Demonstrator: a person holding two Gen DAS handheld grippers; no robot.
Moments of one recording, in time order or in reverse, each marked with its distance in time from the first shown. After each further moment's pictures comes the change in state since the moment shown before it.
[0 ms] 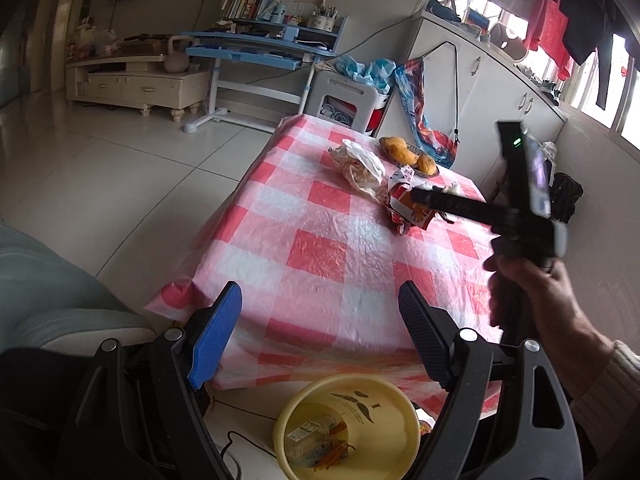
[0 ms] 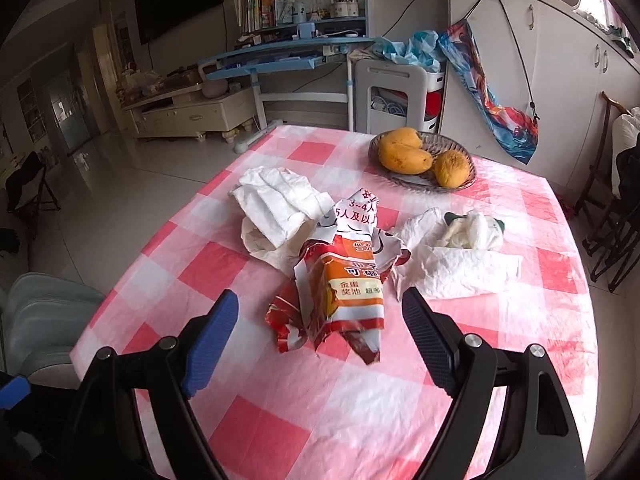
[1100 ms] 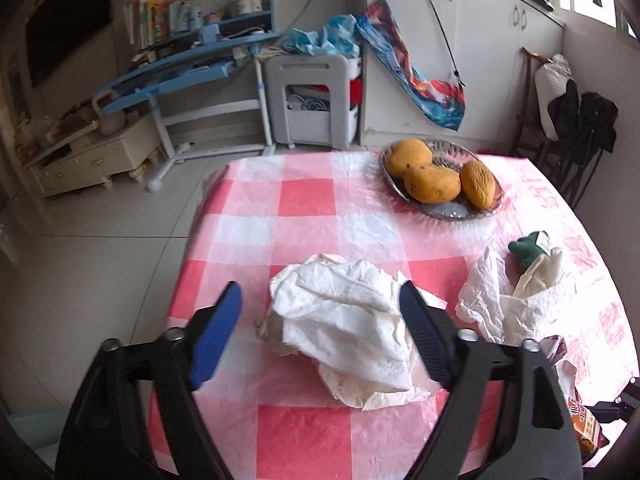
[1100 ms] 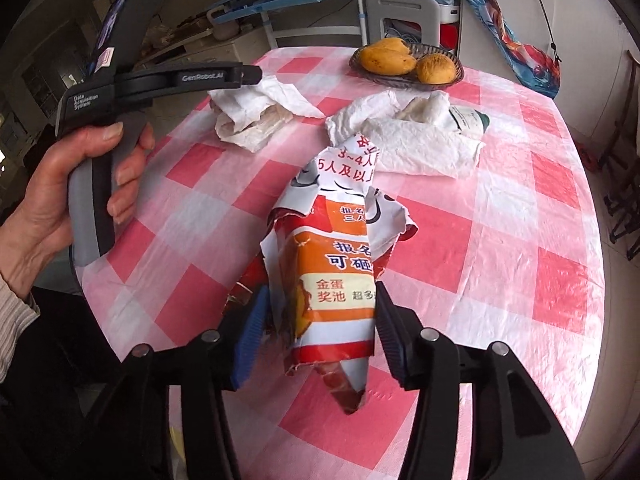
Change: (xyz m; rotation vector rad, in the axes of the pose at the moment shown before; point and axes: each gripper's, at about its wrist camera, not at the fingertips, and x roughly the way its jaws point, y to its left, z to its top) left arm 0.260 -0.092 0.166 0.358 0.105 0.085; right arm -0.016 -0.046 -0.049 -0.008 0.240 0.107
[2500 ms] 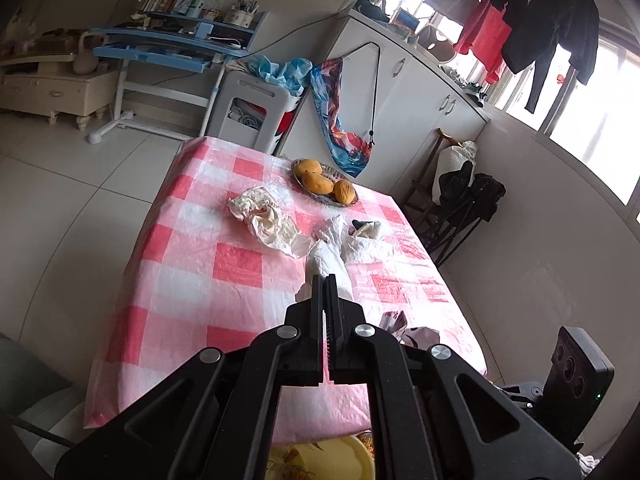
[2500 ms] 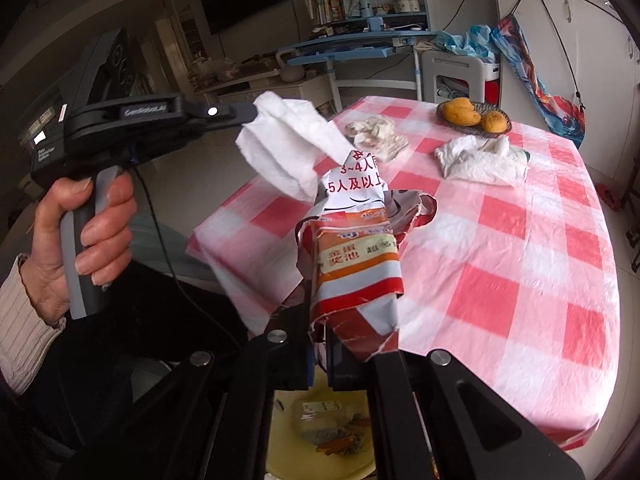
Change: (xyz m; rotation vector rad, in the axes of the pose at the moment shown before) left arm -0.190 0.061 -0.134 -0.273 -0.139 -0.445; right arm -0.078 0.091 -0.085 -0.089 -0.206 0.153
